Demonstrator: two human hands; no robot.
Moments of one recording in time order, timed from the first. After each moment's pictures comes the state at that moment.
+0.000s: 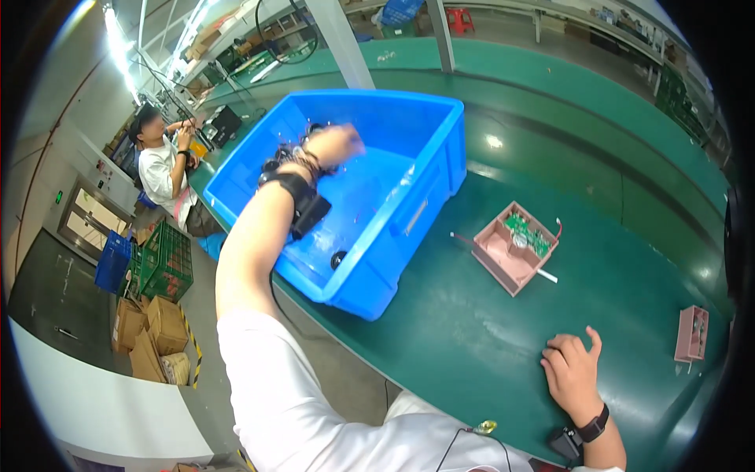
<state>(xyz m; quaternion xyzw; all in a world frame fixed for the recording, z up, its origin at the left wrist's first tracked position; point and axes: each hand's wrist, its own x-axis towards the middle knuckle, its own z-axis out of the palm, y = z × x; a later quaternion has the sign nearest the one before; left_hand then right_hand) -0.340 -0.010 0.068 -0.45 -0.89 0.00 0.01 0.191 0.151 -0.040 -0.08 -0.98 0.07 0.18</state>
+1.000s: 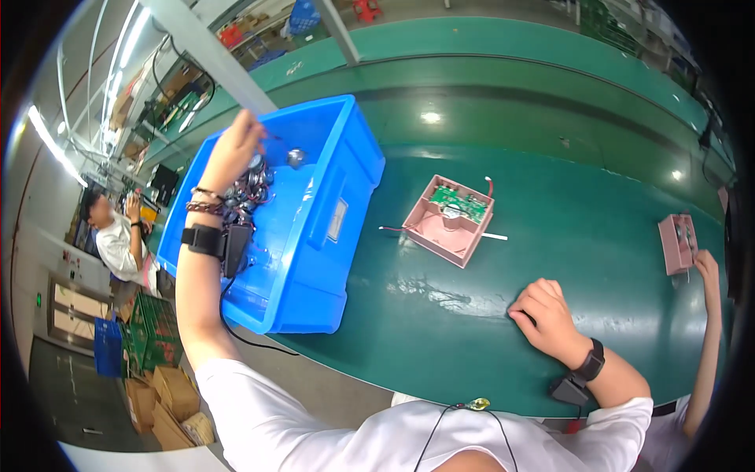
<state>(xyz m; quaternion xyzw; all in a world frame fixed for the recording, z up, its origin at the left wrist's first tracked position) -0.309 0.003 0.137 -0.54 -0.81 -0.22 0.02 0.175 0.166 -0.049 -0.07 -0.93 0.24 0.26</state>
